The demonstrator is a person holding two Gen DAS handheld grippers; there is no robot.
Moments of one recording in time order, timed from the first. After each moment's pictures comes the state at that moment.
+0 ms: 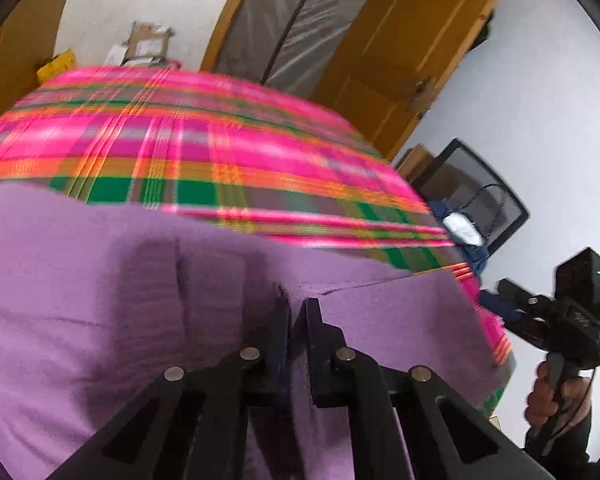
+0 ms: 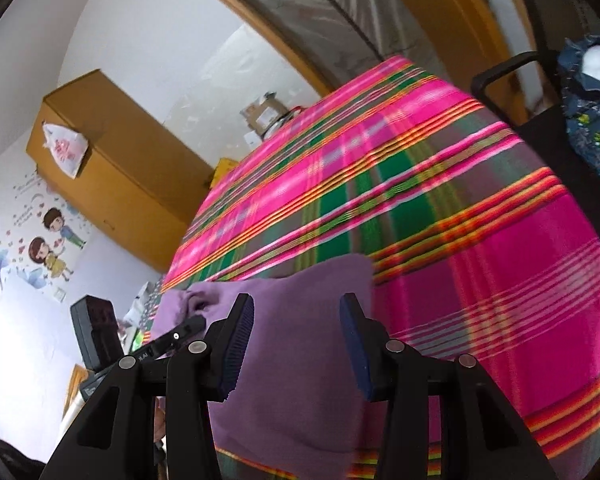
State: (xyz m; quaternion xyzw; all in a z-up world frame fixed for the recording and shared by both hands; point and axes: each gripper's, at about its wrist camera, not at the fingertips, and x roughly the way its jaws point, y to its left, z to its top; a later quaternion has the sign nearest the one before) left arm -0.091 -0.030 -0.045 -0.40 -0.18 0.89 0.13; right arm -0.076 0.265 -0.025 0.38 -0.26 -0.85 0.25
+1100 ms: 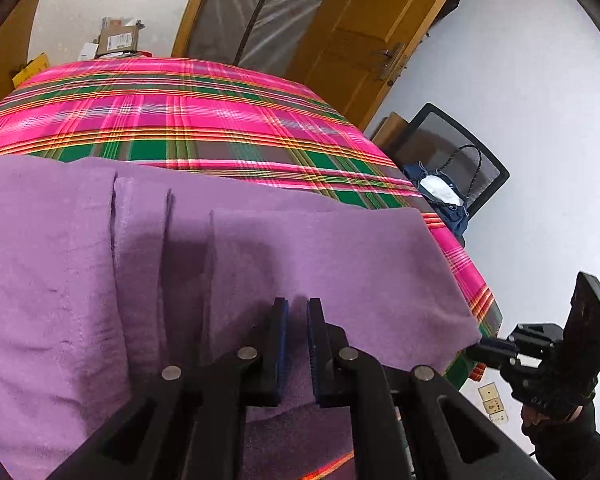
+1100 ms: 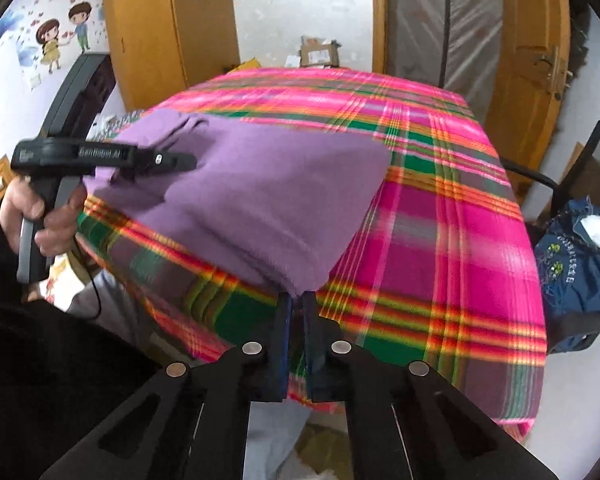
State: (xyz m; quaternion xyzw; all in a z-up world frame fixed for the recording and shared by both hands) left arm -0.052 0.006 -0.045 -0.41 -0.14 0.88 0.18; right arm 0.034 0.229 -0.052 0.39 0.10 -0.87 0.27
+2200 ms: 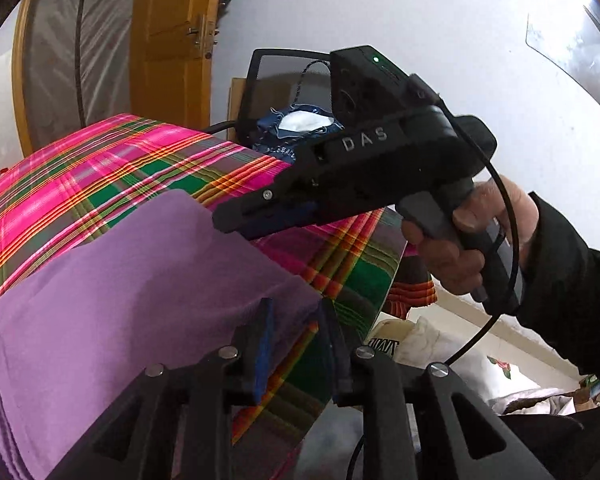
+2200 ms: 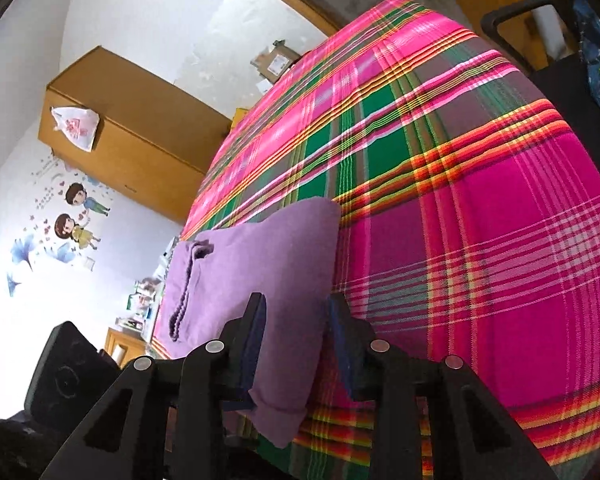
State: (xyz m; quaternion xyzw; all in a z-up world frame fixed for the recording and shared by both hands) left arm -0.017 0.156 -0.029 -0.37 0.08 0.85 0.38; right arm -0.089 0.296 -0.065 0.46 -0.28 -0.78 0.33
